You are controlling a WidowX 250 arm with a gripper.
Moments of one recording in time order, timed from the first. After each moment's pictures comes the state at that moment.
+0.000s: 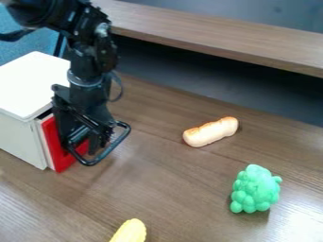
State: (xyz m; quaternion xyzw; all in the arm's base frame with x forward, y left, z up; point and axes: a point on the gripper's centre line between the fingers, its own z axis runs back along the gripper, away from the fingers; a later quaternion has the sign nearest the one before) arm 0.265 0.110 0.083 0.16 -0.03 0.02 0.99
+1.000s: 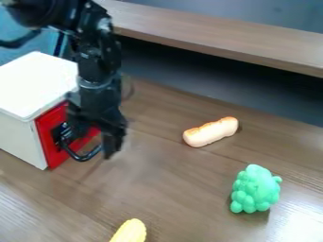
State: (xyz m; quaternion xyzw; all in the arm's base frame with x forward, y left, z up) arm 0.278 0.063 0.079 0.07 -0.06 -0.03 1.00
